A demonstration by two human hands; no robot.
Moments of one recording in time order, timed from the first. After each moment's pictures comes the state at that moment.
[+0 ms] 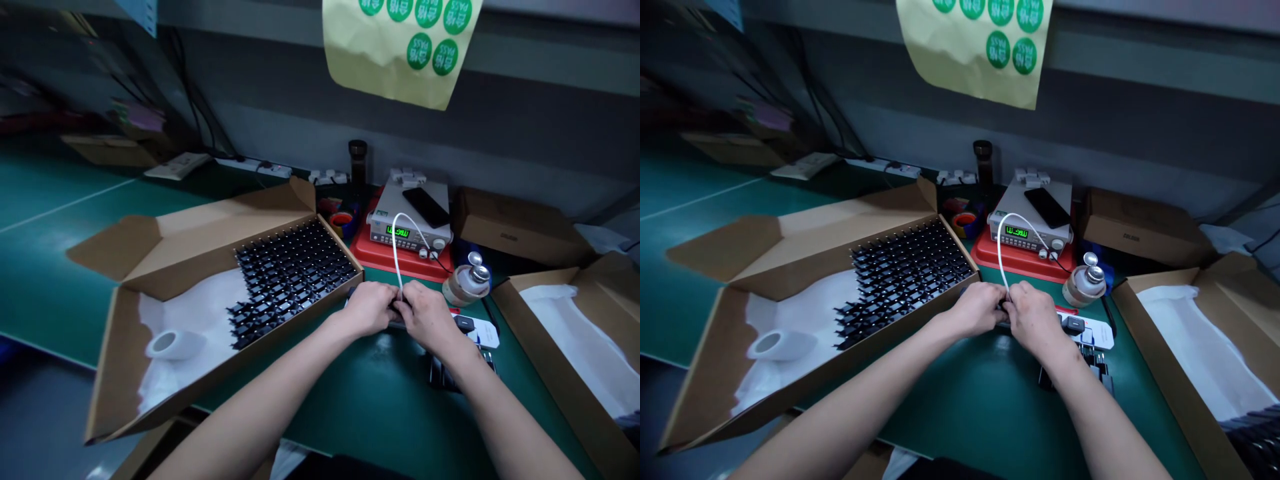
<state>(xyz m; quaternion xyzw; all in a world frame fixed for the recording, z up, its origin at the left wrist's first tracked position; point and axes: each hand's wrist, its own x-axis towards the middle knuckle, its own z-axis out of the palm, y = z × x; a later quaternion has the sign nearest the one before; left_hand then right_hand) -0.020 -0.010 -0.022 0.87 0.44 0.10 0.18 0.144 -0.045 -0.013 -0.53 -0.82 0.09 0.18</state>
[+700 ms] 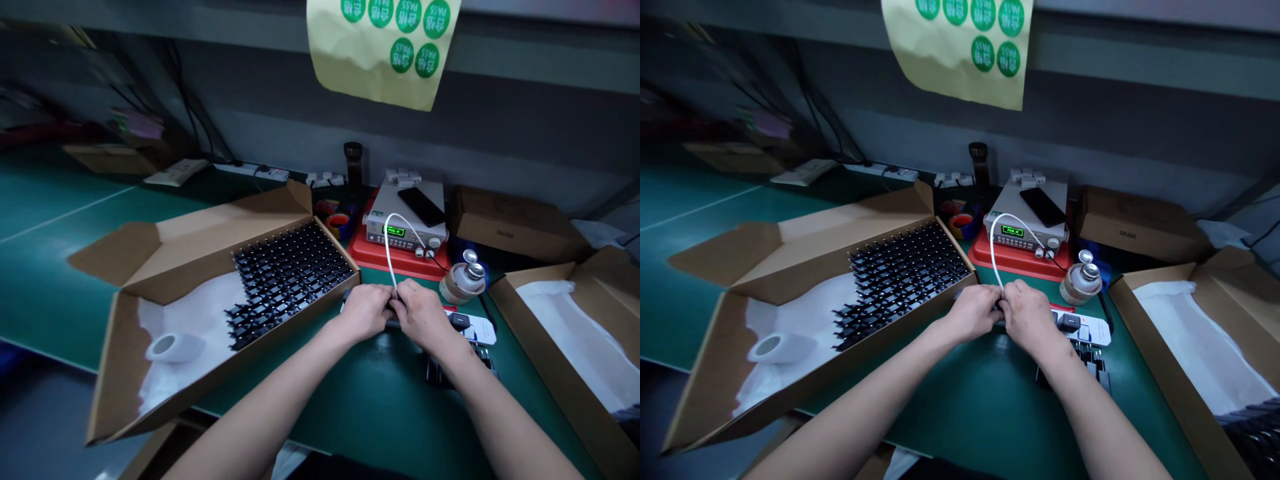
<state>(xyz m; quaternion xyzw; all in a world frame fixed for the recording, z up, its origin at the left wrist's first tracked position) -0.017 -0.017 -0.033 0.86 0.46 0.13 0.15 0.143 -0.045 -0.015 -0.53 -0.83 0.06 0.17</state>
